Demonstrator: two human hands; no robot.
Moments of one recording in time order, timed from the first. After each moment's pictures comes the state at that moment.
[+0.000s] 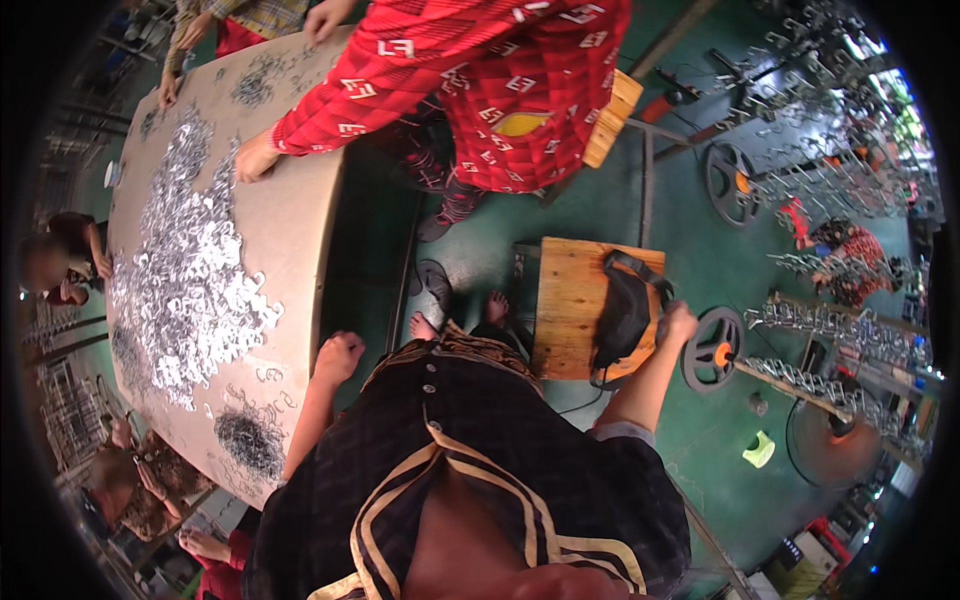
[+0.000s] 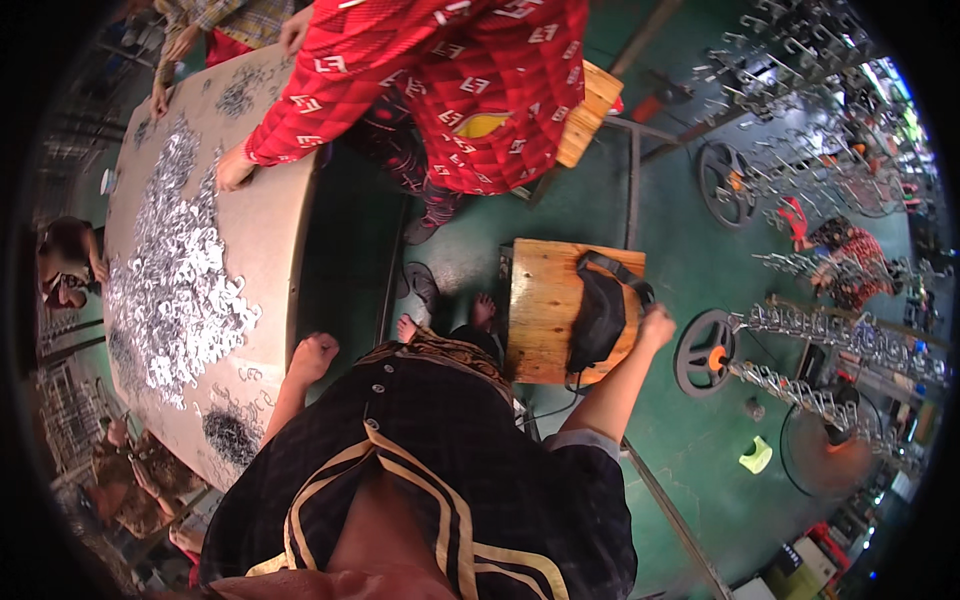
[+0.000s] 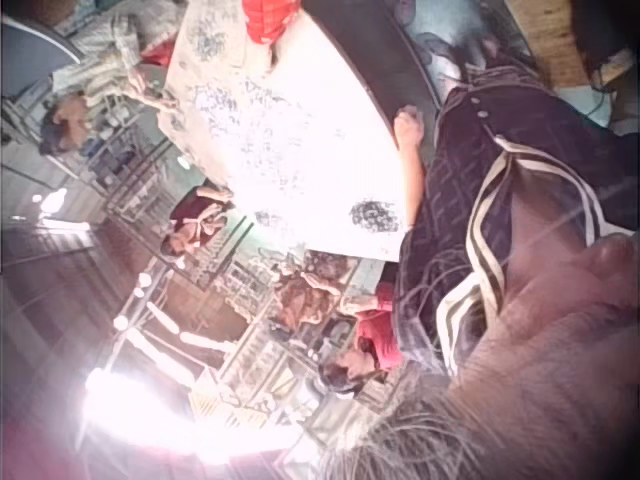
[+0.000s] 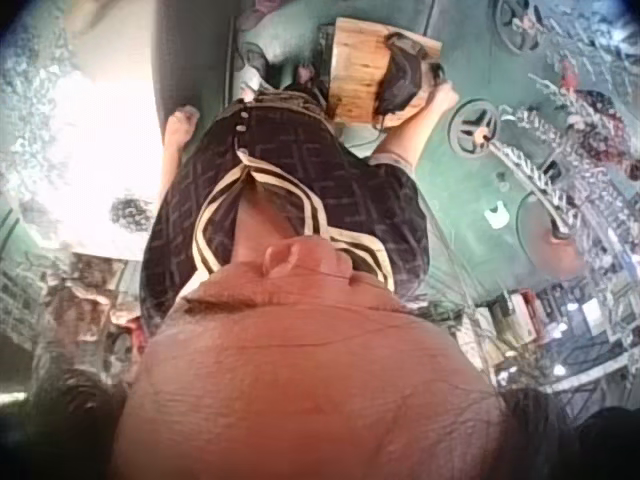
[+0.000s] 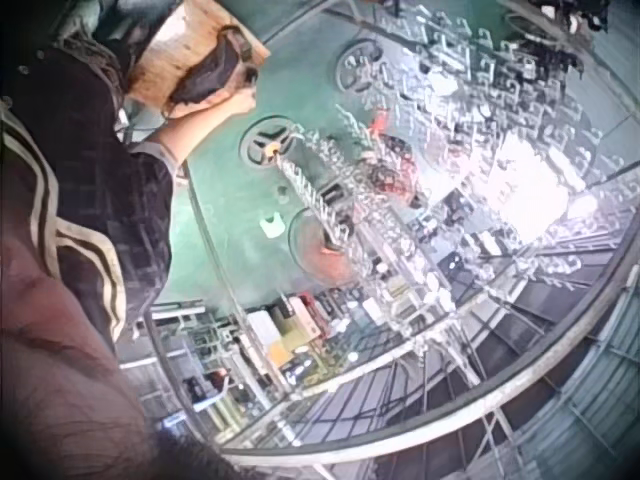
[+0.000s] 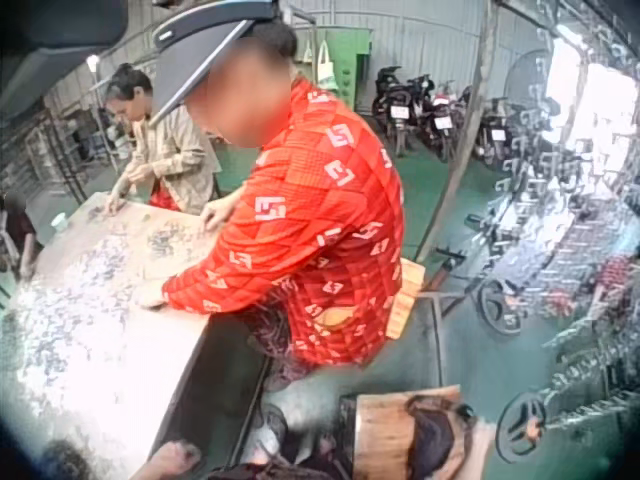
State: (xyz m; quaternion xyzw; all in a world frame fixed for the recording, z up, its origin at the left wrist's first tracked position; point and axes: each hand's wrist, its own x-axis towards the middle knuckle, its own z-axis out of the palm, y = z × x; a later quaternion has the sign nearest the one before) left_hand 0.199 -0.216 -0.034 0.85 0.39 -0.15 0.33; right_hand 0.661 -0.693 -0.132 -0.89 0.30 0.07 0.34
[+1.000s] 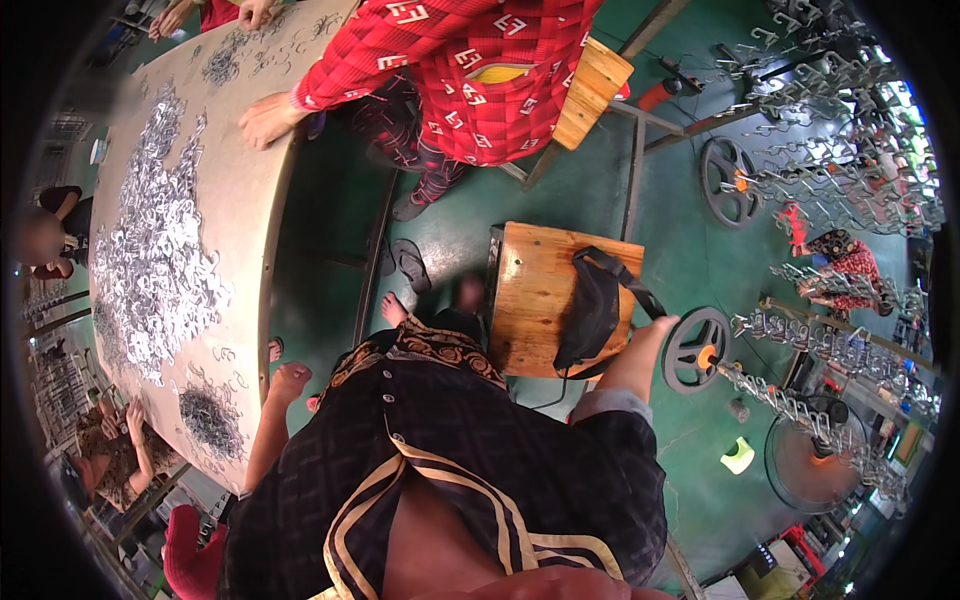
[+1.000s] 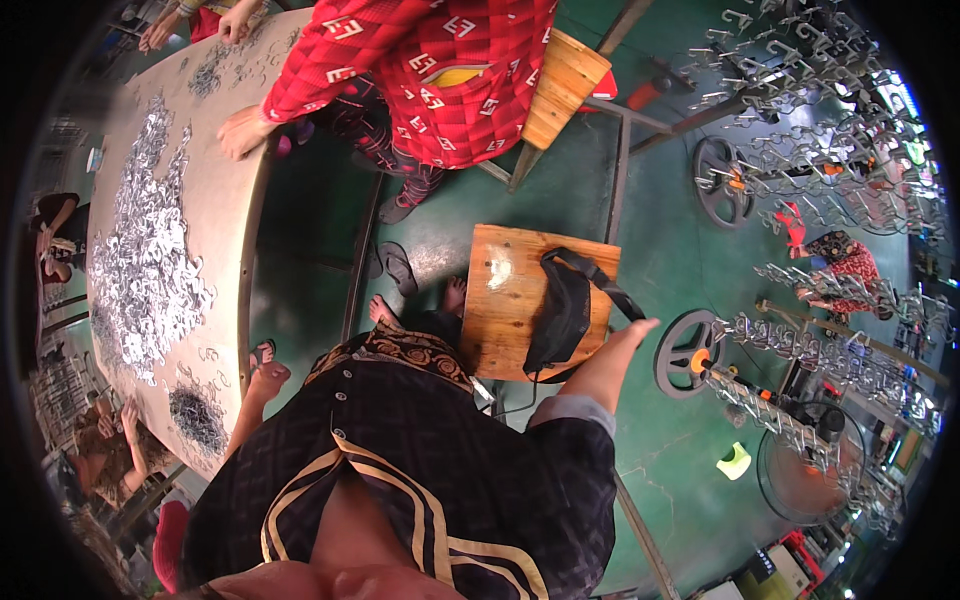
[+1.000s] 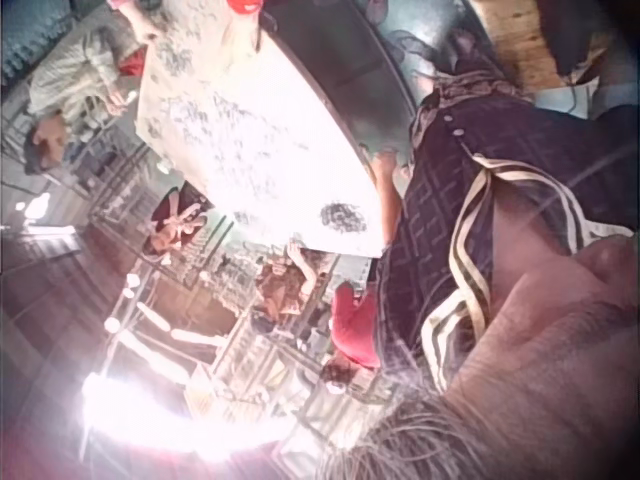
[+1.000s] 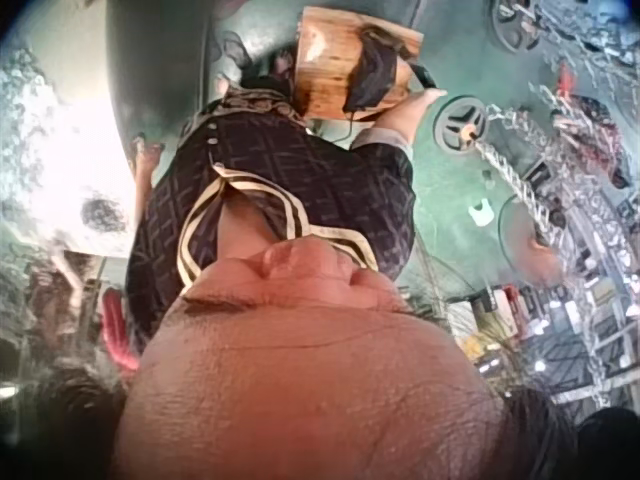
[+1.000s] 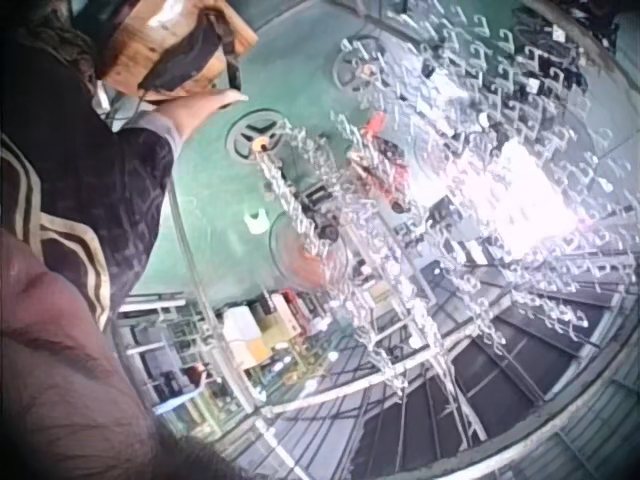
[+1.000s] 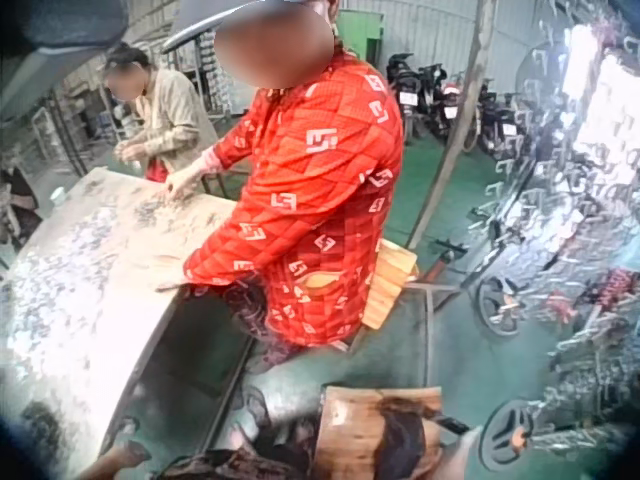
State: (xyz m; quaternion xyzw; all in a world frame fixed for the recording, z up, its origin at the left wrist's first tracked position) left_hand 0.092 -0.254 -0.072 0.76 0.52 -0.24 0.30; right_hand 0.688 -0.742 -0.219 -0.59 0.57 0.08 0.56
